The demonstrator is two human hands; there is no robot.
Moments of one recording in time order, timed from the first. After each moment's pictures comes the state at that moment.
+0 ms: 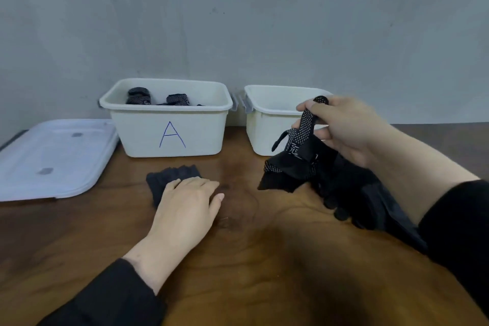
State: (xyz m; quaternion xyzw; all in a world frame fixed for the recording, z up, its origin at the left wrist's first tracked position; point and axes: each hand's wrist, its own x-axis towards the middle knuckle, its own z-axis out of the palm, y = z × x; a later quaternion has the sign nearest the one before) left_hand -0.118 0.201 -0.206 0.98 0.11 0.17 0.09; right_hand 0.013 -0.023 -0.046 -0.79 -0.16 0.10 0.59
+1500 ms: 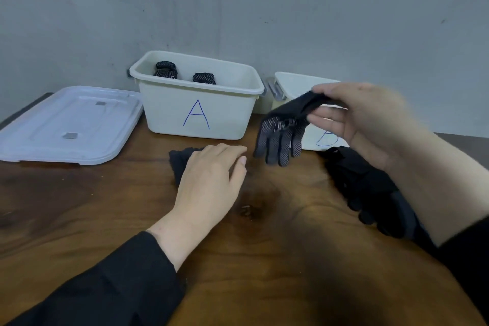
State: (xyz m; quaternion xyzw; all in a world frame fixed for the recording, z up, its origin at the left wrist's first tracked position) left_hand -0.120 0.201 -0.192 0.91 0.10 0.33 0.22; right_hand -0.013 0.021 -0.046 -0.67 -0.18 0.11 0.71
